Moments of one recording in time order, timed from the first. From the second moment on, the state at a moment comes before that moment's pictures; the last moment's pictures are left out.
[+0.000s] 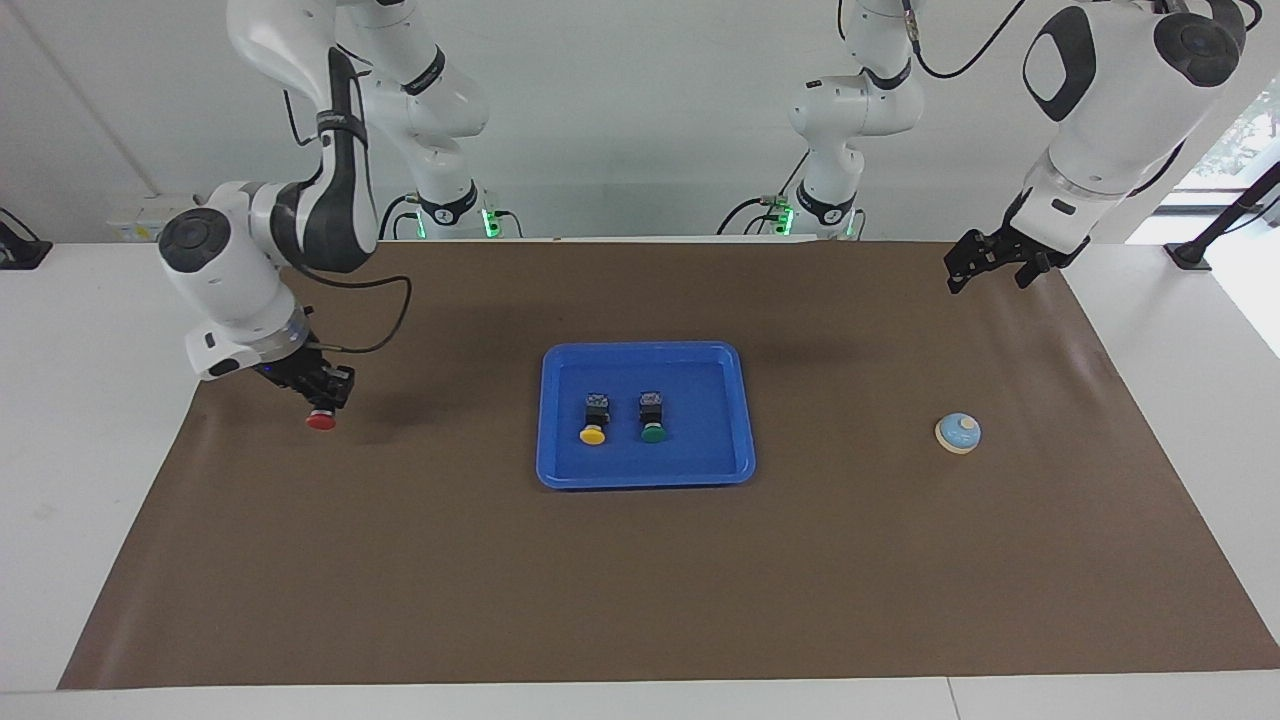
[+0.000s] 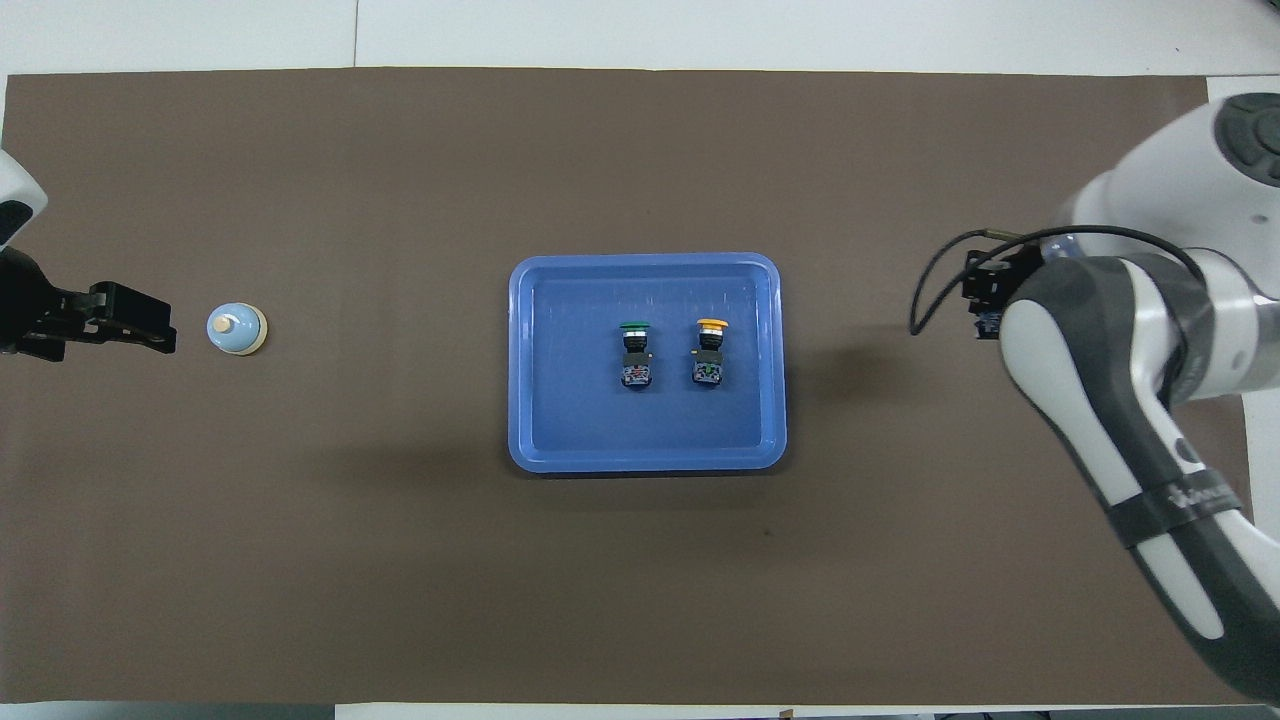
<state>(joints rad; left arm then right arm) -0.02 -0.01 -0.03 -1.67 0.01 1.55 -0.05 0.04 0.19 0.08 -1.77 -0.06 1.87 0.43</state>
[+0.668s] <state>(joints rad) -0.02 -0.01 -0.03 -1.67 0.01 1.55 -0.05 0.53 0.45 0.08 -1.45 0.00 1.81 0.90</state>
